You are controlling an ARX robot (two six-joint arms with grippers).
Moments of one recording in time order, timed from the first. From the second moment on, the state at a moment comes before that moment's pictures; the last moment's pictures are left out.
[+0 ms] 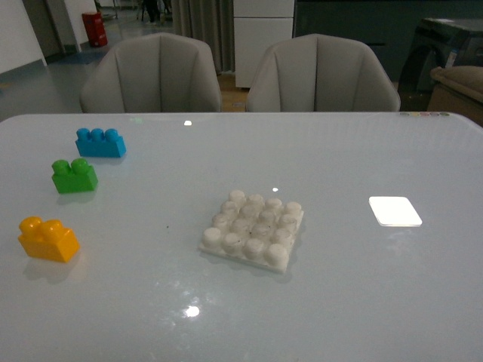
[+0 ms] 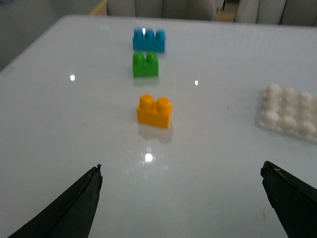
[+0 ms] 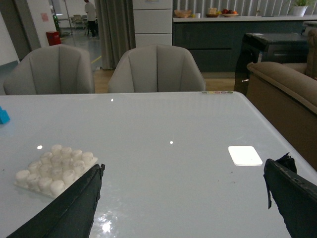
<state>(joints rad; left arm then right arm) -0.12 0.17 0.12 -0.26 -0.21 -0.11 0.00 0.00 0.01 0.00 0.00 0.00</state>
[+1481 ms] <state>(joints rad) 0.17 1.83 0.75 0.47 0.38 0.26 0.00 0.00 0.01 0.00 0.00 0.00</state>
